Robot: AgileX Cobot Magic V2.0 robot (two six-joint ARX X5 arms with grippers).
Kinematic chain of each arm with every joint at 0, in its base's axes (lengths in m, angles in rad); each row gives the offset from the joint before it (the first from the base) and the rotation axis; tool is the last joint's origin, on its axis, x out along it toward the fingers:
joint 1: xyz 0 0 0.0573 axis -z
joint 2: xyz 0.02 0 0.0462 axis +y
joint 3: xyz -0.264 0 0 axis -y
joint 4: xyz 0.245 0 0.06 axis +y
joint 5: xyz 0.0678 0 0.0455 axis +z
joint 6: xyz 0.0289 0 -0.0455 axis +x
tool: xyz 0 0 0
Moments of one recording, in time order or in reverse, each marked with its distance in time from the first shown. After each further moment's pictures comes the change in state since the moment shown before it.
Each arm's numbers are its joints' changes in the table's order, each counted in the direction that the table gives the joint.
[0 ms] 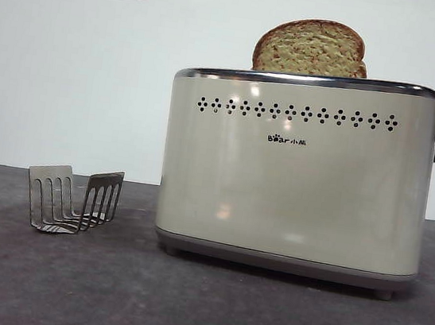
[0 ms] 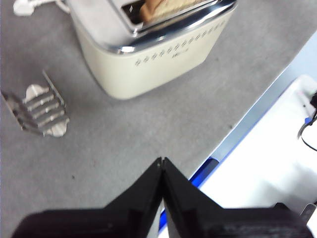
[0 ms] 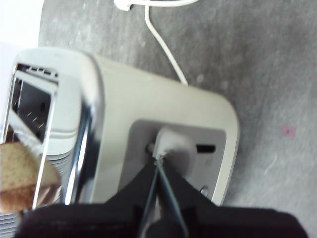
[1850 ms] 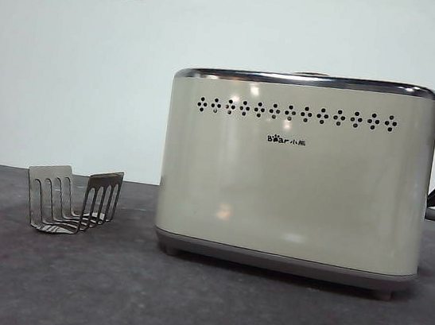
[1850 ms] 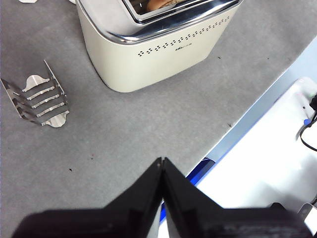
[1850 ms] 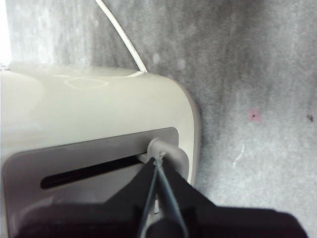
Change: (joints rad) left arm 0.000 -0.038 -0.024 0.000 0.001 -0.029; right arm 0.005 0.233 0.036 0.043 -0.043 -0.037
